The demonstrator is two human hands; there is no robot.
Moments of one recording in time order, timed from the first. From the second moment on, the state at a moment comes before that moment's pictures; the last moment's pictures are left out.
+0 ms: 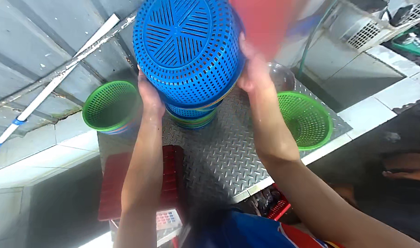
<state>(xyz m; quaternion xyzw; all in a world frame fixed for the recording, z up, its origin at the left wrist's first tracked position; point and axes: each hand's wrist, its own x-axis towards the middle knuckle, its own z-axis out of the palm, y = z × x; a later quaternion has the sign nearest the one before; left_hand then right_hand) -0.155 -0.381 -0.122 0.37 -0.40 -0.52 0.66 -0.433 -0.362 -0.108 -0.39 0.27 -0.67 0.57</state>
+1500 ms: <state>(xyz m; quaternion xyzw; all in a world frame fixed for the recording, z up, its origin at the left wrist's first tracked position) -0.137 -0.352 -0.088 0.27 -0.70 -0.08 0.66 -0.407 -0.311 -0.151 -0.24 0.26 -0.73 0.58</state>
